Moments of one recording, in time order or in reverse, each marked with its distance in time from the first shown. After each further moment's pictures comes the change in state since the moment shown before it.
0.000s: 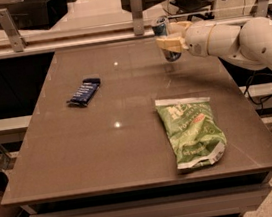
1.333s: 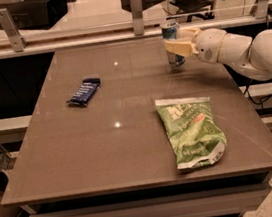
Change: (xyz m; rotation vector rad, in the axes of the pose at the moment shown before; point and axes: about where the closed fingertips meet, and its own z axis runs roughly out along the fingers) arm 0.014 -0.004 -0.024 -0.043 -0.105 0.142
